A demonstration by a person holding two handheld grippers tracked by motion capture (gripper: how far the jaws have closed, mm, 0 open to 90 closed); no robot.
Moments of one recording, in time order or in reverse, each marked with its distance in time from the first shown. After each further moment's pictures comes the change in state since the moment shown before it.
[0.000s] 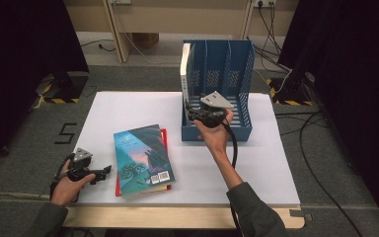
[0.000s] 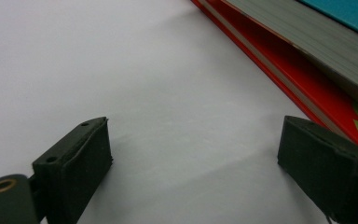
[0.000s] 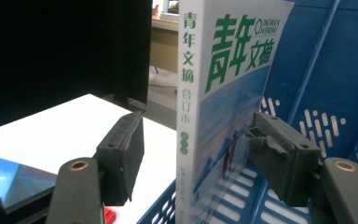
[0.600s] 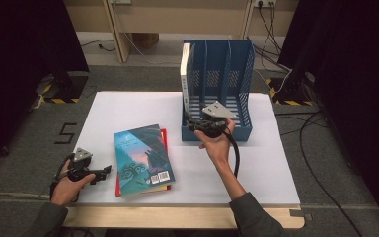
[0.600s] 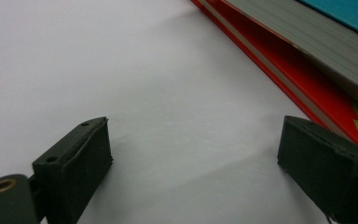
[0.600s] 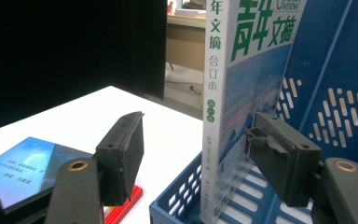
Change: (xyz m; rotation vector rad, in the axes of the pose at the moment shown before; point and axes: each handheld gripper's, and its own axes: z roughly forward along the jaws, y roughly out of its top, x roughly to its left) left arm 0.000 0.000 0.000 -0.002 0.001 0.001; right arm 0.008 -0.019 -0.017 0.008 0.063 0.035
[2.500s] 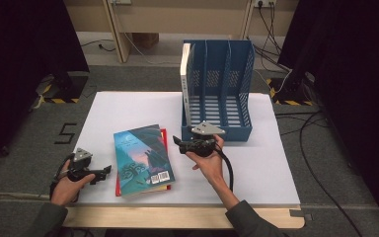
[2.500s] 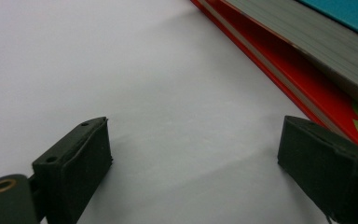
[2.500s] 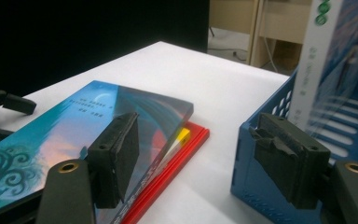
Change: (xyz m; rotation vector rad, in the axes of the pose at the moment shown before) left arm 0.000 0.000 0.000 -0.001 -0.002 0.000; right arm 0.036 -0.048 0.002 0.138 0.175 0.052
